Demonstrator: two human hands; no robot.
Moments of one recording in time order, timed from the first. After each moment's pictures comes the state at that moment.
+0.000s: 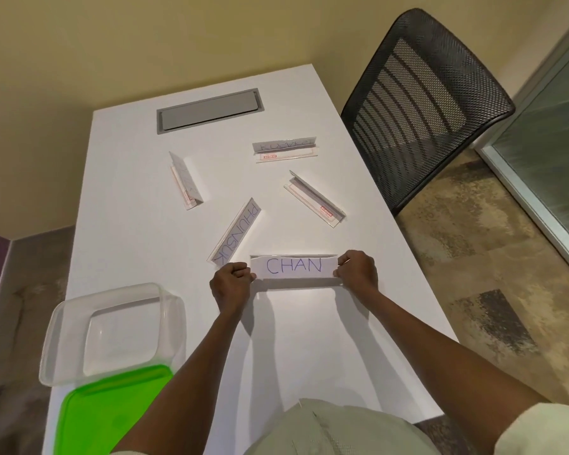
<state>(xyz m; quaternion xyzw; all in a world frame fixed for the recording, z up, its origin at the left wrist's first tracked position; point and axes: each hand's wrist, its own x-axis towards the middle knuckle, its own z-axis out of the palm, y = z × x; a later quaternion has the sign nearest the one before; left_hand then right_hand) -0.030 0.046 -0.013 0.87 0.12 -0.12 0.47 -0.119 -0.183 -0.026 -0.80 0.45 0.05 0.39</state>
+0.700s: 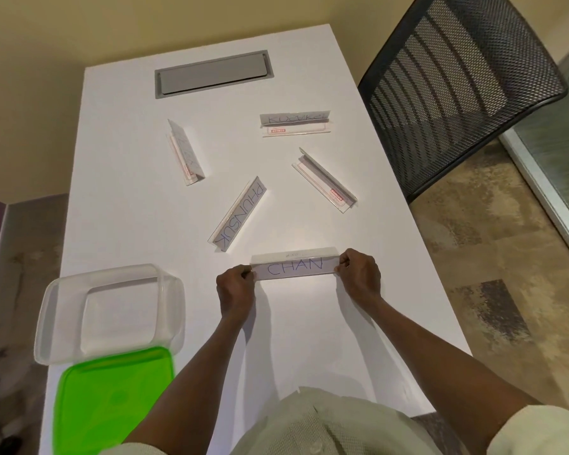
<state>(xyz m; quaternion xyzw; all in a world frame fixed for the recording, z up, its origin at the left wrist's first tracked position) -0.044 0.060 -0.058 0.92 0.06 -0.13 0.36 -0.130 -0.172 -0.072 -0.86 0.38 0.01 0.34</state>
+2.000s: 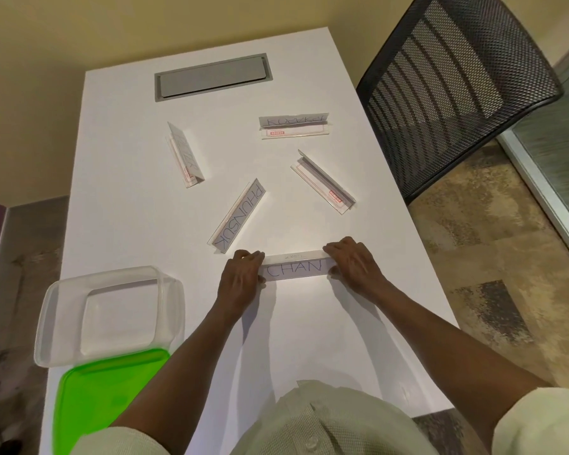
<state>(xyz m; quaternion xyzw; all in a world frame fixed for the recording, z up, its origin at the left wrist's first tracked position) -0.017 0.066 -0.050 0.93 -0.35 -0.09 0.10 -0.117 -0.196 -0.067 -0.99 0.01 0.03 0.13</state>
